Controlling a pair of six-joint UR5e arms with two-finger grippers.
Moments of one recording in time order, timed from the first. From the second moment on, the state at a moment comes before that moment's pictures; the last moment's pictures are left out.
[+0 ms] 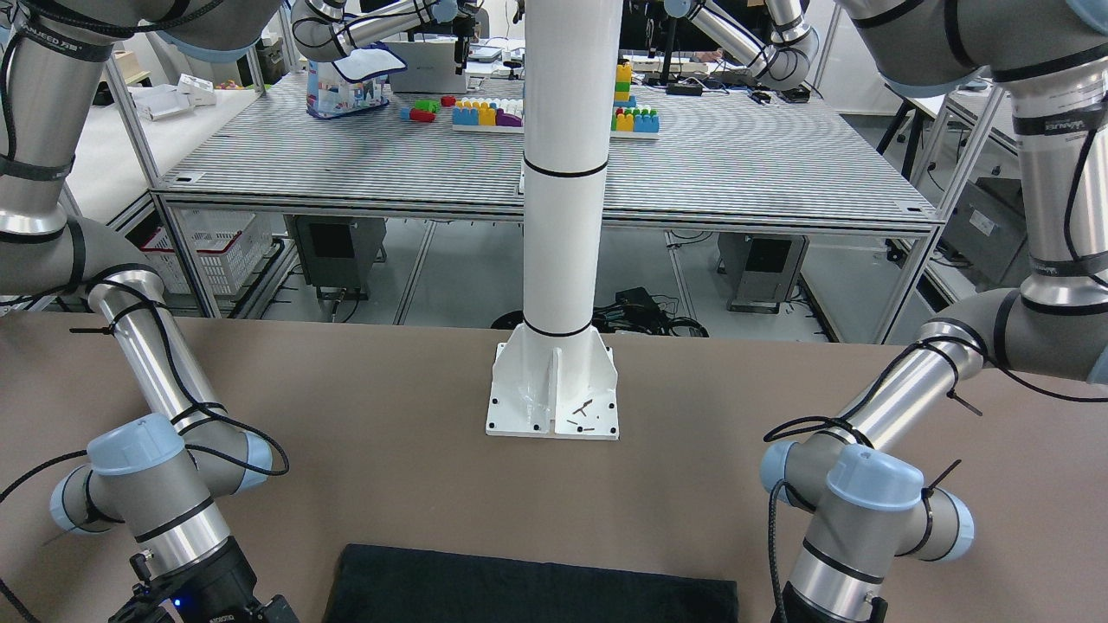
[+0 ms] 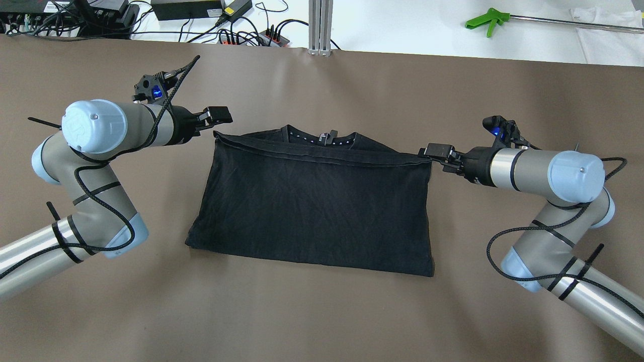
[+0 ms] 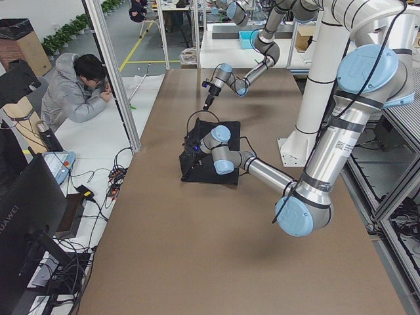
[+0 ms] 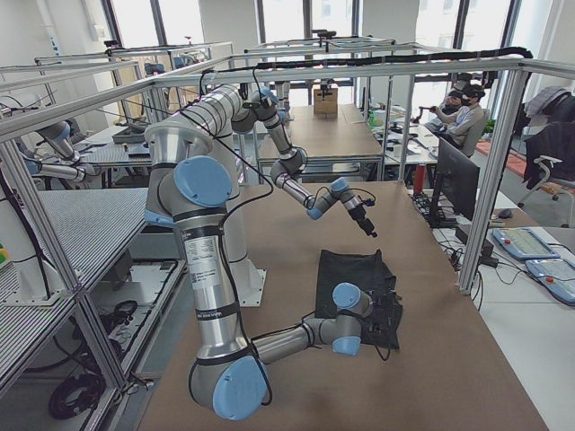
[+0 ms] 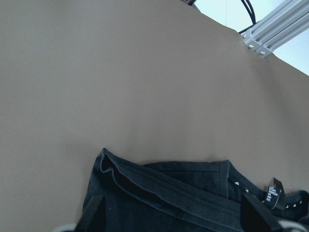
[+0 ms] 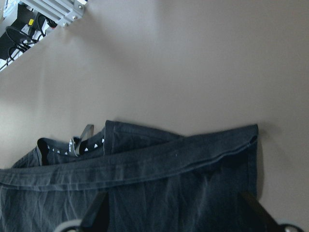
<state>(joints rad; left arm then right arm) -0.80 -2.06 -1.54 -2.35 -1.70 -1.47 0.83 -1.28 1.52 -0.44 1.86 1.50</state>
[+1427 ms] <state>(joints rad) -0.79 -2.05 -1.57 -2.35 -1.68 -1.48 0.62 -1.56 1.71 -0.44 1.99 1.66</state>
